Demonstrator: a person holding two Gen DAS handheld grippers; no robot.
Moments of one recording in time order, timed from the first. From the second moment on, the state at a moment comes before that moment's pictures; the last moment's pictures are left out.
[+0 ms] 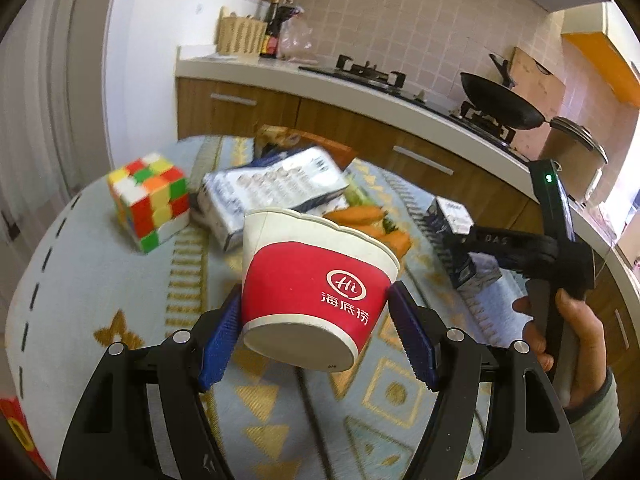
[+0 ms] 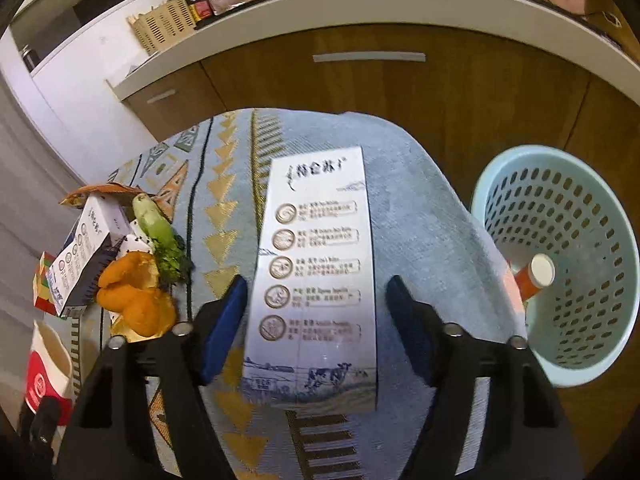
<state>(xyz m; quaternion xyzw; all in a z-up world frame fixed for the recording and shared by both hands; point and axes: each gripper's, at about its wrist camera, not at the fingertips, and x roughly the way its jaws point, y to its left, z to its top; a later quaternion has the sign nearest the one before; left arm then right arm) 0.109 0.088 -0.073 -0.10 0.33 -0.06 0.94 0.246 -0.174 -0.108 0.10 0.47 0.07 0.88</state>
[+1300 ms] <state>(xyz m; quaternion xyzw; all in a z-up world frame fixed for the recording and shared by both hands) 0.238 -0.207 -0.058 -0.02 0.36 -0.26 0.90 0.194 -0.433 -0.089 0.20 0.39 -0.06 0.89</state>
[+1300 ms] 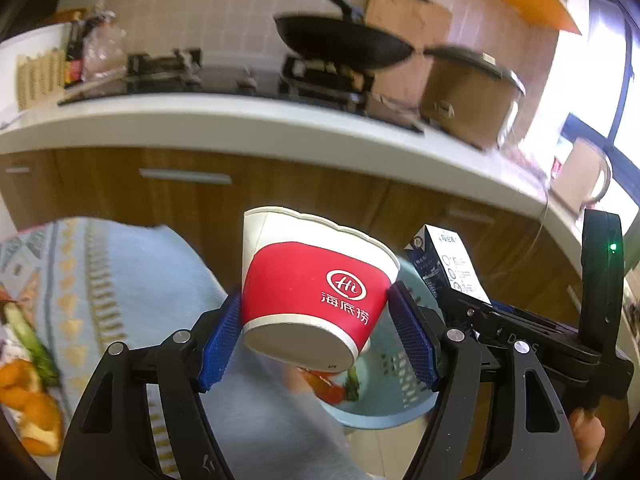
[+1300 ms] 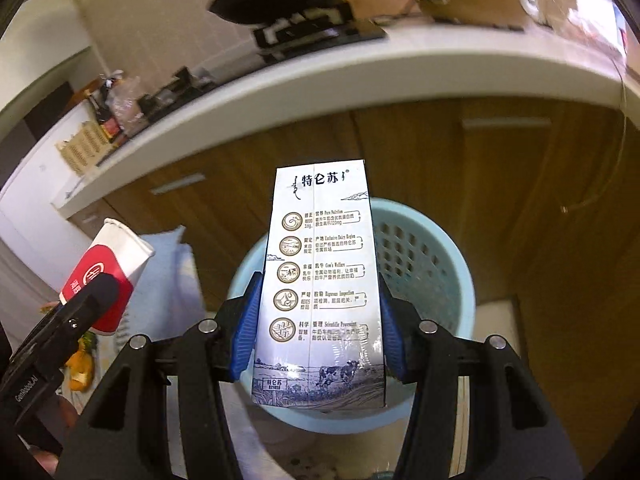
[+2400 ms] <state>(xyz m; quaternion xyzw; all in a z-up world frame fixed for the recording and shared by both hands) 0.224 -0.167 -0.081 -0.05 0.40 -0.24 0.89 0.187 -0.406 -0.089 0.19 0.41 -0.05 0.89</state>
